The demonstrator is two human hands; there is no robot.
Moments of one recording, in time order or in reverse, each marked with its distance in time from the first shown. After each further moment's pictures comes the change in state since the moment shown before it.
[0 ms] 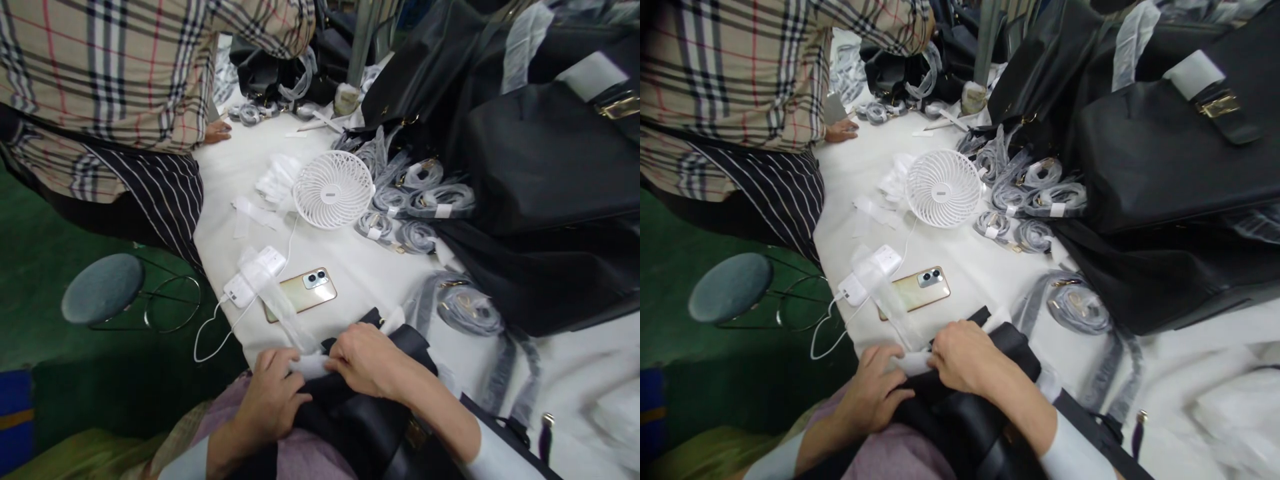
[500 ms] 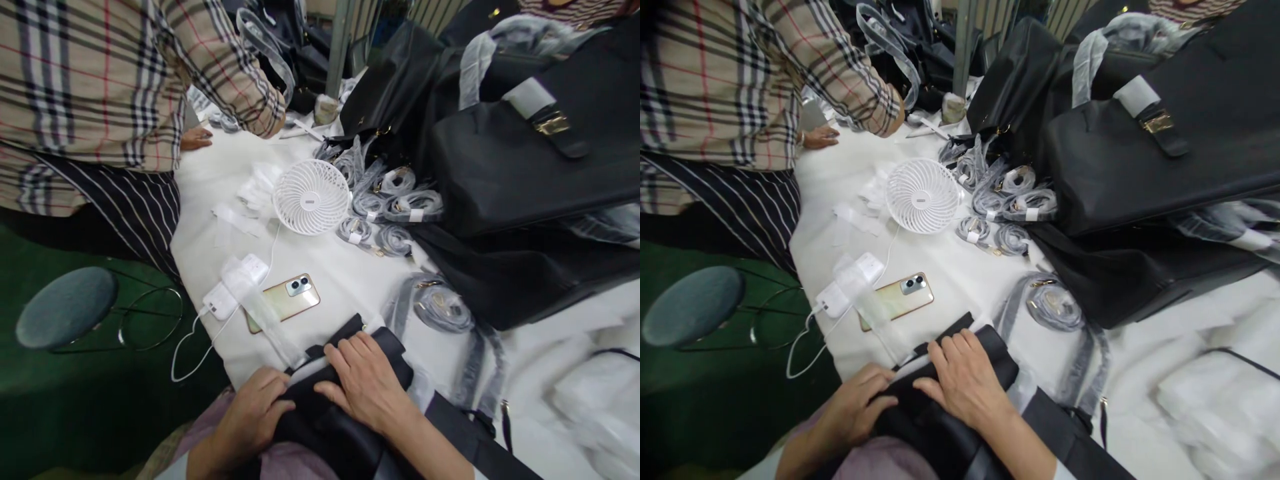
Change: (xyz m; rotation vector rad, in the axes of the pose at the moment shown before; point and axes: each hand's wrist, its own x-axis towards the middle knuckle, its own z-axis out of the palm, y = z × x) left_hand -0.001 -0.008 0.012 -0.390 -0.092 -0.031; right_hand -0.042 0.017 0.059 -0.155 0.503 0.028
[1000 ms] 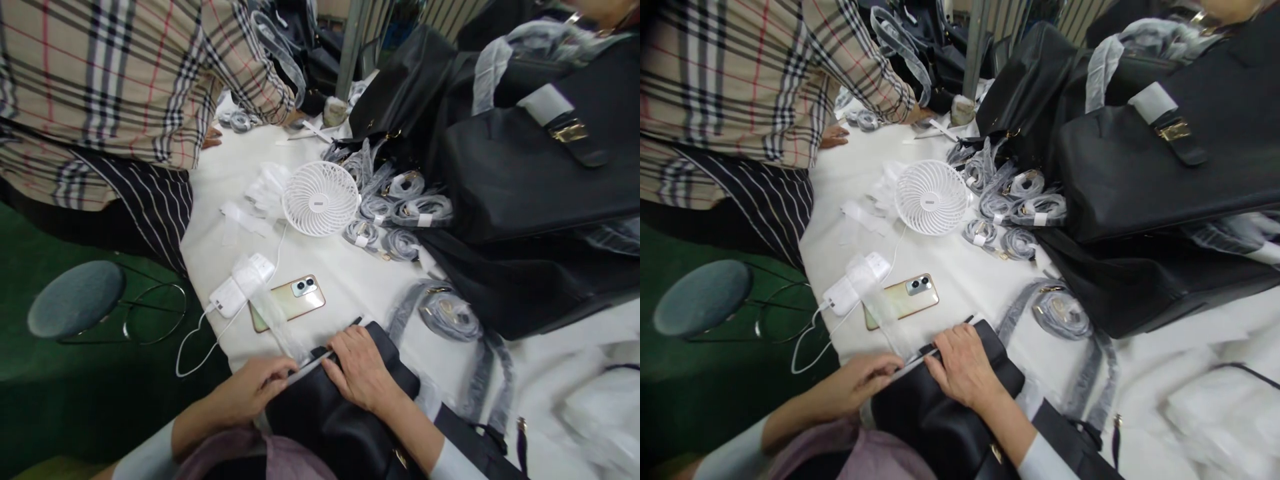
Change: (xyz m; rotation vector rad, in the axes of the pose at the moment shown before) left_hand 0.034 0.005 -0.054 -0.282 -0.375 -0.114; right_hand 0.014 0.008 0.022 0.171 0.020 0.002
